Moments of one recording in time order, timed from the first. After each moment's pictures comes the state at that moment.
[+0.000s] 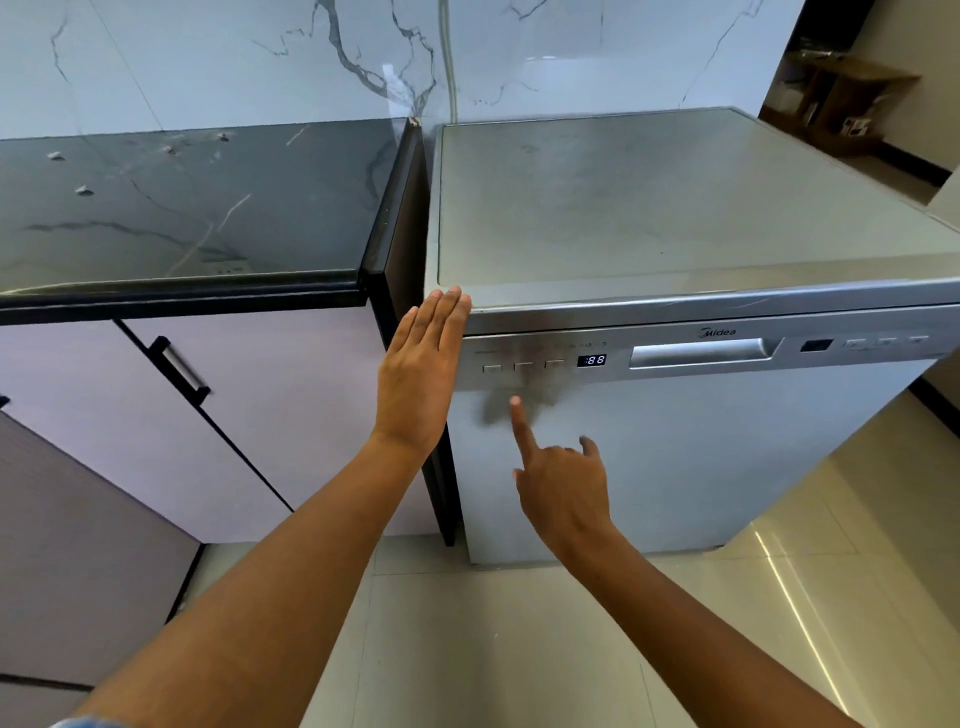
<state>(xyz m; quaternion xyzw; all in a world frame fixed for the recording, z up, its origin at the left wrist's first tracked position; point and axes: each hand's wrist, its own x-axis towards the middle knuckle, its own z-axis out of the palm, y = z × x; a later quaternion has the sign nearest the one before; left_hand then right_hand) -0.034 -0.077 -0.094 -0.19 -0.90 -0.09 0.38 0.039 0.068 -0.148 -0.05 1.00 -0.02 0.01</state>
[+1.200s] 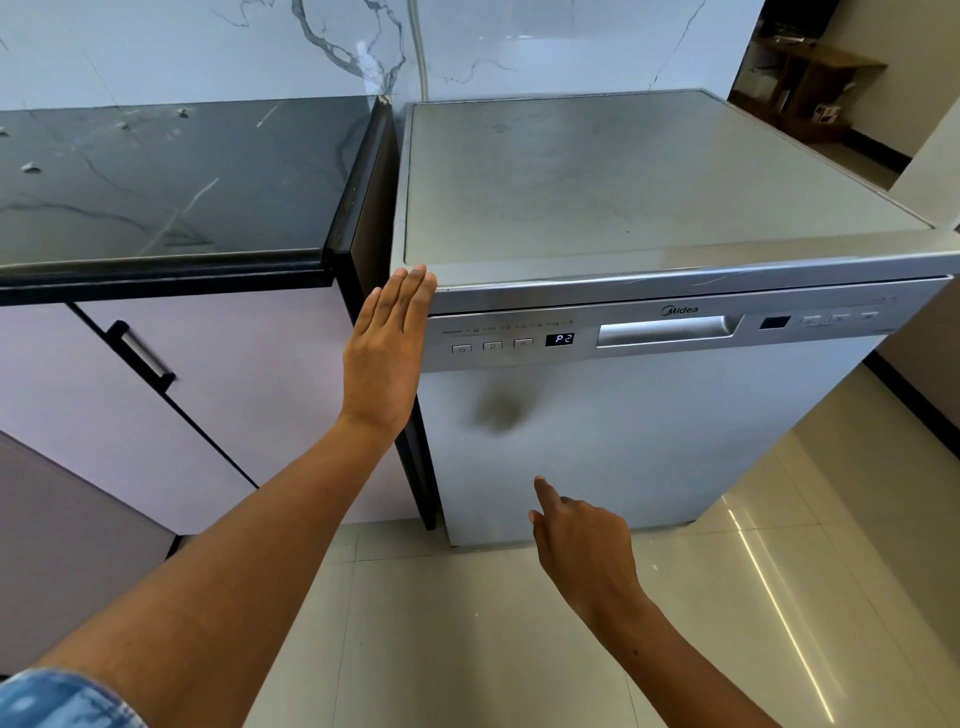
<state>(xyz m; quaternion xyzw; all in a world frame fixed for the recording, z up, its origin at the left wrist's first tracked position) -0.036 -0.079 -0.102 -0.17 -0.91 -0.05 0.39 0.111 0.109 -0.181 -0.05 0.99 -0.05 -0.08</state>
